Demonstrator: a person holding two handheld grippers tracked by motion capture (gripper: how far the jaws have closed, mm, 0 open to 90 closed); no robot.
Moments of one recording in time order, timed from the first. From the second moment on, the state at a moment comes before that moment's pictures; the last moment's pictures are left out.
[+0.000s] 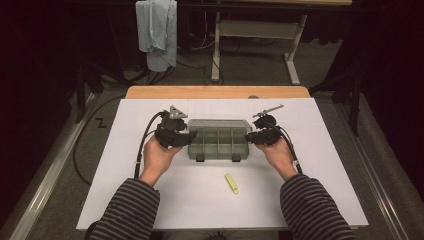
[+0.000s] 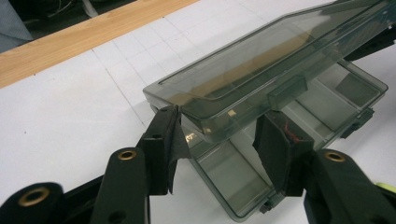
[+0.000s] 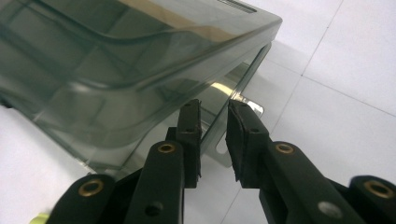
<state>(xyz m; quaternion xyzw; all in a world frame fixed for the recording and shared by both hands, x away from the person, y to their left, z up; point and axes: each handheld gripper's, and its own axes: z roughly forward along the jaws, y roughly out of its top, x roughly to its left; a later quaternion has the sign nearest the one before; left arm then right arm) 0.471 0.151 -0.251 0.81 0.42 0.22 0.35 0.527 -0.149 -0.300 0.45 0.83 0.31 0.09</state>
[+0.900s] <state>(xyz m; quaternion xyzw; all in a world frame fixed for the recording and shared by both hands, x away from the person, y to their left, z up) 0.503 0.152 -0.248 0.80 0.44 0.23 0.34 0.539 -0.145 -0.304 0.46 0.84 0.29 0.07</state>
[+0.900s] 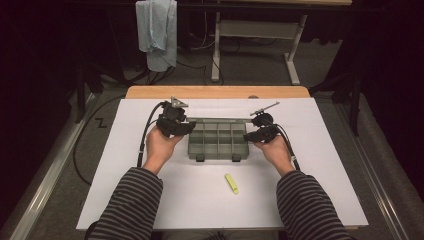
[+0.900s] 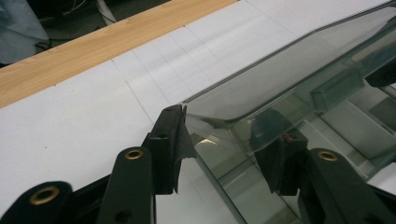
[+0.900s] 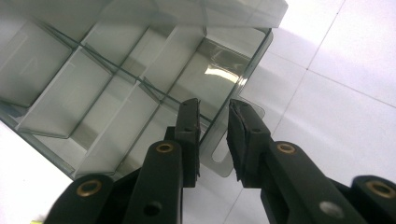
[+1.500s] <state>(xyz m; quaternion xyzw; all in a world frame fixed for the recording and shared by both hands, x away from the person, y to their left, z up) 0.526 0.151 -0.253 0.80 0.45 0.22 0.34 0.540 -0.145 -0.304 0.46 0.84 0.29 0.07</state>
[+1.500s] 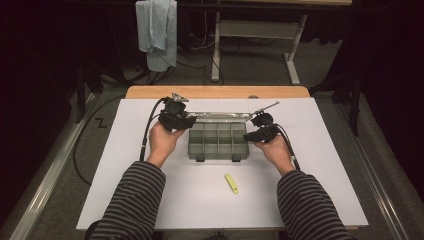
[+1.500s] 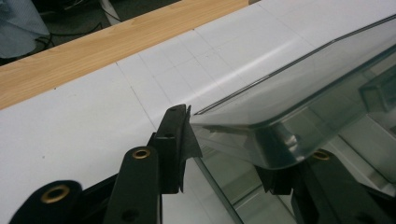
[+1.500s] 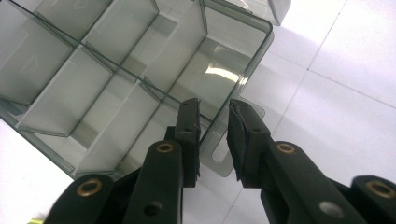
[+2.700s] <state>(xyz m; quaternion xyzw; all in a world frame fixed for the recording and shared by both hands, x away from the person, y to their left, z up) 0.565 0.147 -0.279 0.78 0.49 0.21 0.32 0.540 -0.144 -0.303 0.45 0.85 0.28 0.07</state>
